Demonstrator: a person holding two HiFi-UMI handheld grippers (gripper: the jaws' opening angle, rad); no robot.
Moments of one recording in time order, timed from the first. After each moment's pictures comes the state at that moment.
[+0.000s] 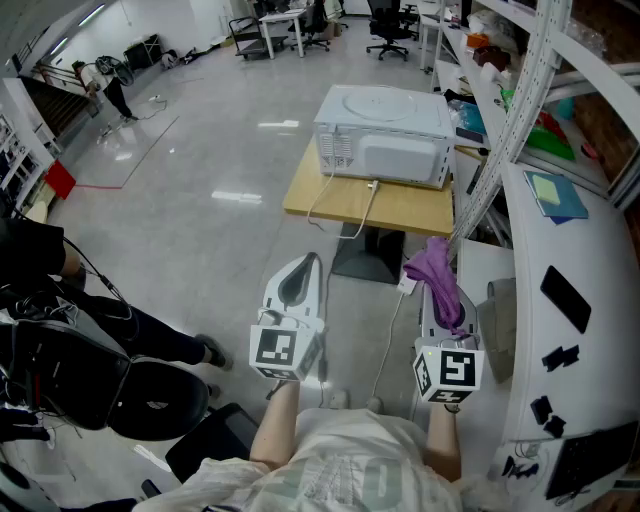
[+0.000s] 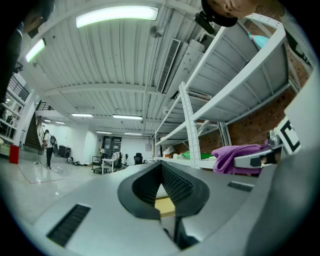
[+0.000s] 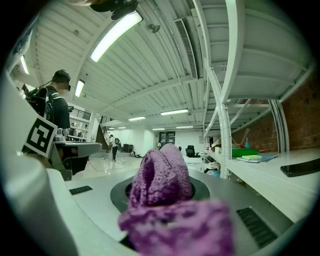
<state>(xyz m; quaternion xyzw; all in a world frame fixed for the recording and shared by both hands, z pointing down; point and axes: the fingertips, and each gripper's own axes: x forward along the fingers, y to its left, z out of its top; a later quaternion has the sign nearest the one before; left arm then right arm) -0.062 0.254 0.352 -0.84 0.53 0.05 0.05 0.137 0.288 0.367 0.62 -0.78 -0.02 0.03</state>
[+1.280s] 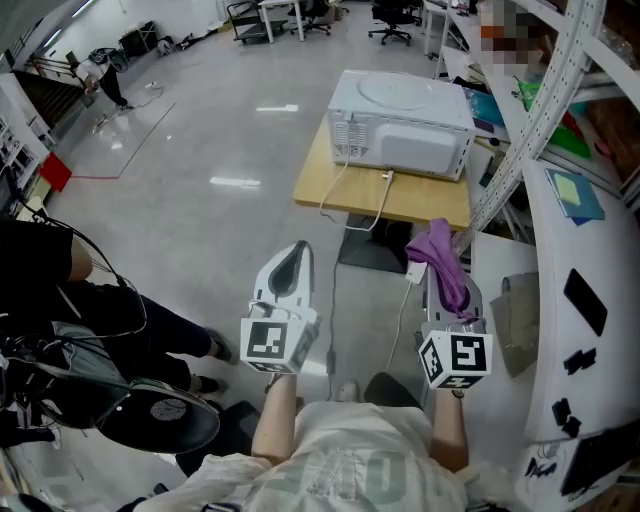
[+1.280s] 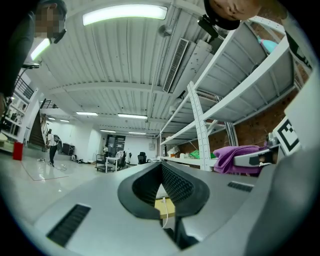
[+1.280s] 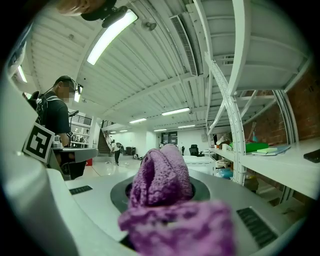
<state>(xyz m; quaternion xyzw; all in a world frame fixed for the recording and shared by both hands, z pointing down) -0.132 0.220 0.356 -0.83 0.55 0.06 0.04 0.085 0.244 0.365 0.61 -0.79 -0.01 0.01</state>
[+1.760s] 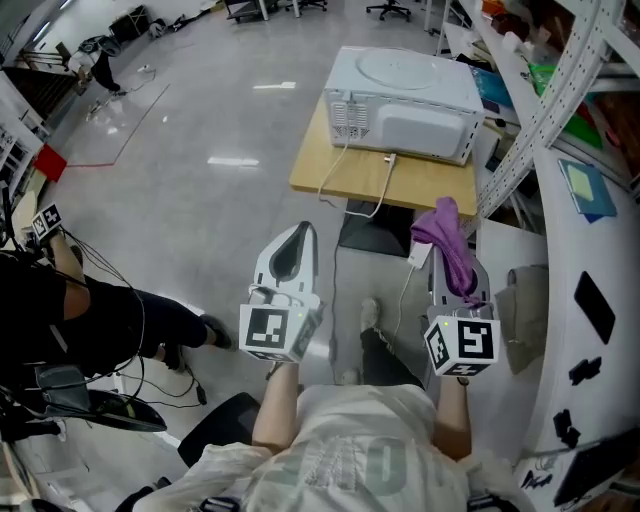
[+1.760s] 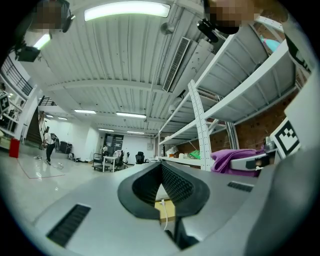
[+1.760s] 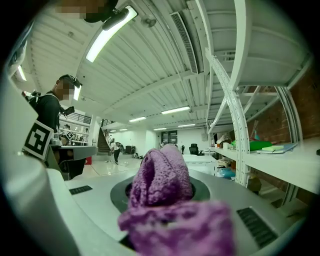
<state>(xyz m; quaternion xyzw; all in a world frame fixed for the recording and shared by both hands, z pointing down) -0.115 0.180 0.360 -0.84 0.54 0.06 0.03 0.095 0.200 0.376 0.61 -0.79 0.00 0.01</state>
